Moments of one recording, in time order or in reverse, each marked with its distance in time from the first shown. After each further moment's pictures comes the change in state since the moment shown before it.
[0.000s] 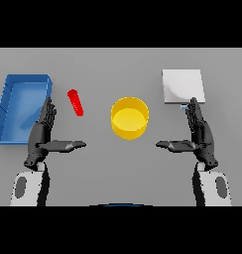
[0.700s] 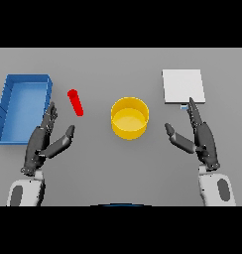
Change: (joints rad) left arm 0.086 0.064 -0.093 -0.145 -0.100 -0.032 0.035; right arm 0.028 -0.081 0.075 -0.061 0.152 -0.005 -0.029
